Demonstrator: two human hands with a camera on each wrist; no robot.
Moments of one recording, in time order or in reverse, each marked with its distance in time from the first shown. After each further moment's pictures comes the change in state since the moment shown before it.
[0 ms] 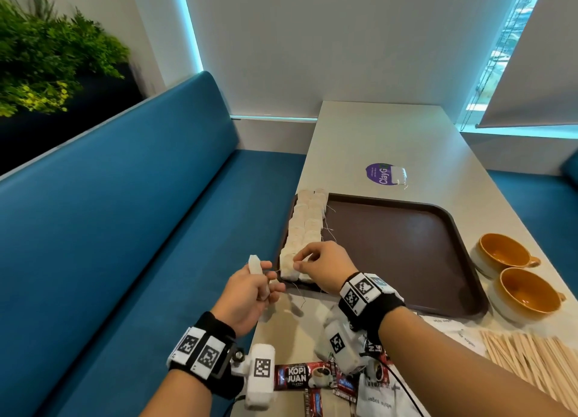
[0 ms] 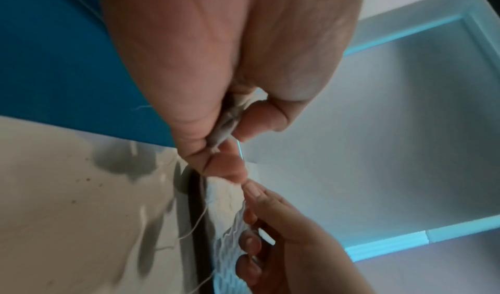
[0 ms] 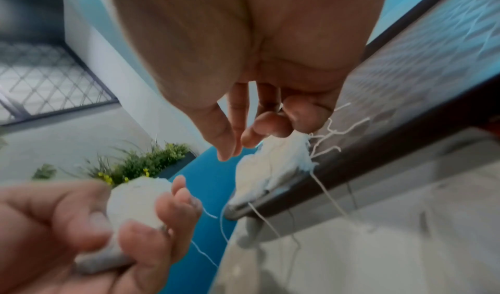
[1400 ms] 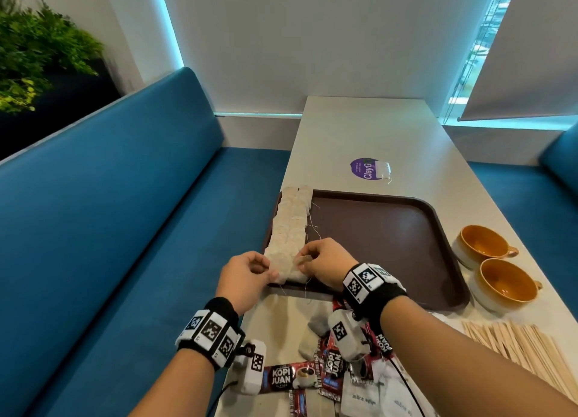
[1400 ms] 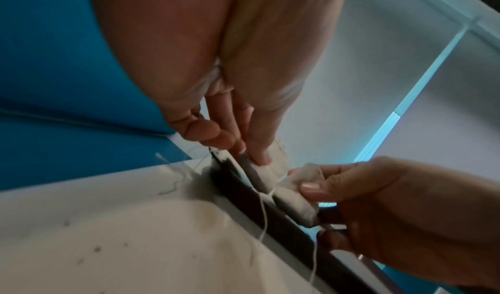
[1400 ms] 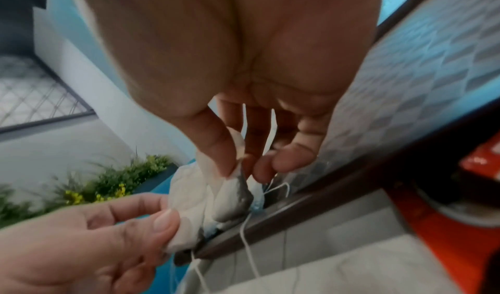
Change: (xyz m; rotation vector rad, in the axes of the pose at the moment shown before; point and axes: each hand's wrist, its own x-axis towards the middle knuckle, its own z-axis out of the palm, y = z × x) left_hand 0.028 -0.004 0.016 0.870 0.168 0.270; right_hand 0.006 0.022 -0.027 -0.007 -0.119 0.046
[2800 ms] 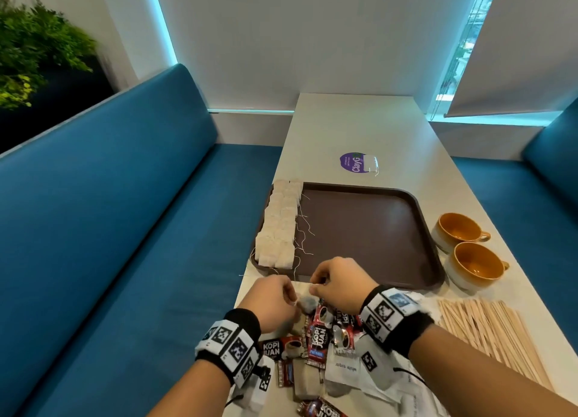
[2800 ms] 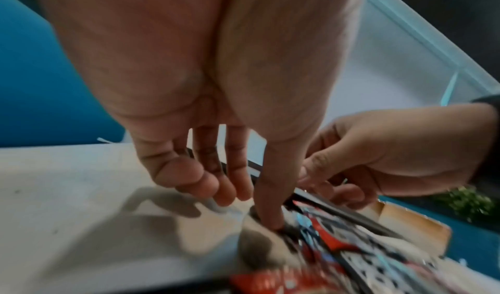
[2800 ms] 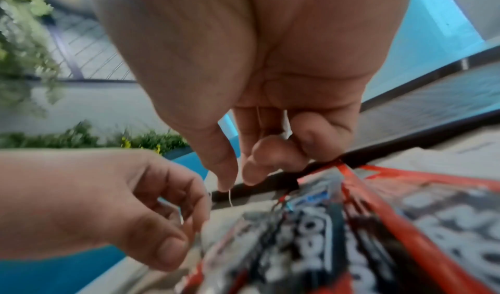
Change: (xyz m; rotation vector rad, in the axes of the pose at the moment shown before) left_hand -0.066 0.018 0.037 0.475 -0.372 0.140; right_hand -0.084 0.021 -0.009 -0.376 0.014 0.033
